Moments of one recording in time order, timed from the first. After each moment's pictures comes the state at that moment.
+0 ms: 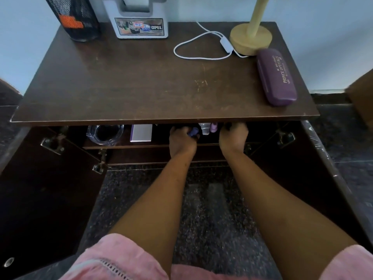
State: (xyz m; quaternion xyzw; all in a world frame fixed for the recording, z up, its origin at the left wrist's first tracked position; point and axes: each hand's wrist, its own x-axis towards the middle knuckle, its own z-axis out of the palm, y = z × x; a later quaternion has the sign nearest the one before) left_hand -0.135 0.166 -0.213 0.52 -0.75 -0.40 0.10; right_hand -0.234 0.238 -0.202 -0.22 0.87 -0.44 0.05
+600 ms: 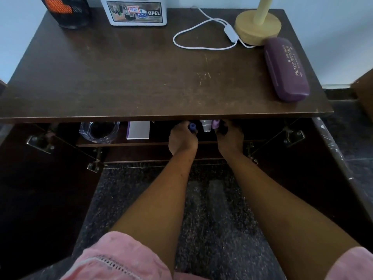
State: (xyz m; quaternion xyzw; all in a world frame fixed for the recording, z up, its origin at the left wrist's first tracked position) left_hand -0.145 0.163 -0.220 0.56 -0.74 -0.37 0.10; right_hand -0.243 0.236 -0.247 -0.26 0.89 -0.34 0.16
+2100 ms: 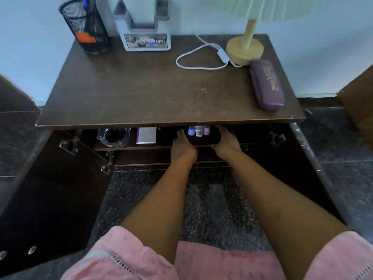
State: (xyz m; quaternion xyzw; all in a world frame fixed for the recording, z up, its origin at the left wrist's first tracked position) left_hand -0.120 0.184 -0.178 0.56 -0.71 -0.42 0.00; right_hand -0.235 0.250 -0.196 -0.29 0.89 -0.21 0.27
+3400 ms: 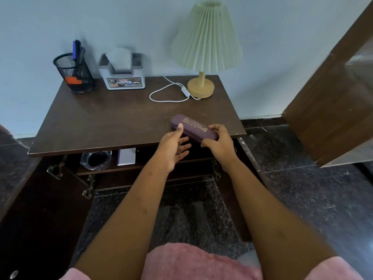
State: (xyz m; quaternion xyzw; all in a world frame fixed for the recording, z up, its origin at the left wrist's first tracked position) left_hand -0.129 0.217 -0.061 0.44 -0.41 -0.79 0.13; right_hand -0.237 0.320 -0.076 -0.22 0.78 -0.53 0.24
